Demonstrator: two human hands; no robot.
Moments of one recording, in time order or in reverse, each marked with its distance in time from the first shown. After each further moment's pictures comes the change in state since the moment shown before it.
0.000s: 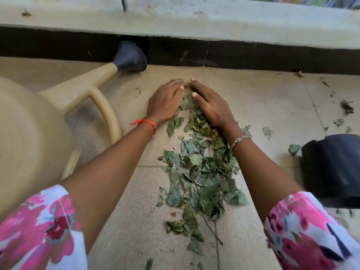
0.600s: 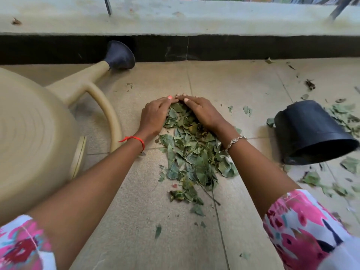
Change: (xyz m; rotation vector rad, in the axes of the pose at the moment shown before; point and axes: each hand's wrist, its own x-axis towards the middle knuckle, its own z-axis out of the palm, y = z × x) left_hand -0.081 0.005 -0.006 -0.332 -0.002 -0.032; right_hand -0.057 -0.022 0.004 0.241 -0.074 0.161
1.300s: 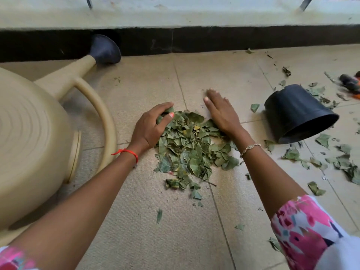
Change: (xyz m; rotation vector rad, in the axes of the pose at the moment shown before) left_hand -0.043 -0.013 0.000 0.043 -0.187 0.214; right_hand -0.060 0.045 -0.022 -0.331 0.265 0.133
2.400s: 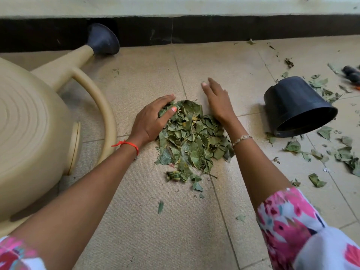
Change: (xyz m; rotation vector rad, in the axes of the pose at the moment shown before) left_hand 0.000 0.001 -0.001 0.090 -0.059 0.011; right_hand 0.001 -0.026 0.004 0.280 0.076 0.146
